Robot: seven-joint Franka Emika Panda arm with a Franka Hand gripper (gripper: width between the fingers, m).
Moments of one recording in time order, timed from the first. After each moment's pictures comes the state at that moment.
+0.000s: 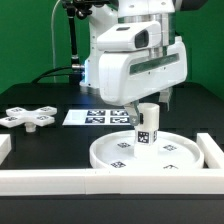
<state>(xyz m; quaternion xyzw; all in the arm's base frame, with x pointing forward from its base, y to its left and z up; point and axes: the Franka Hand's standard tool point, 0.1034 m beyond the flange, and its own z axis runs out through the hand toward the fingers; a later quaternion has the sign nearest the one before) 0.568 0.039 0.075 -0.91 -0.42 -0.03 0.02</state>
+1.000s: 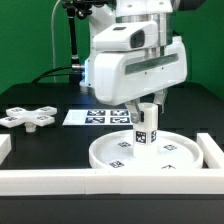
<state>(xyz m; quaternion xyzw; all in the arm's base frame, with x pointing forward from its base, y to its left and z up) 0.570 0.035 0.076 -0.95 -0.31 -0.03 0.03</state>
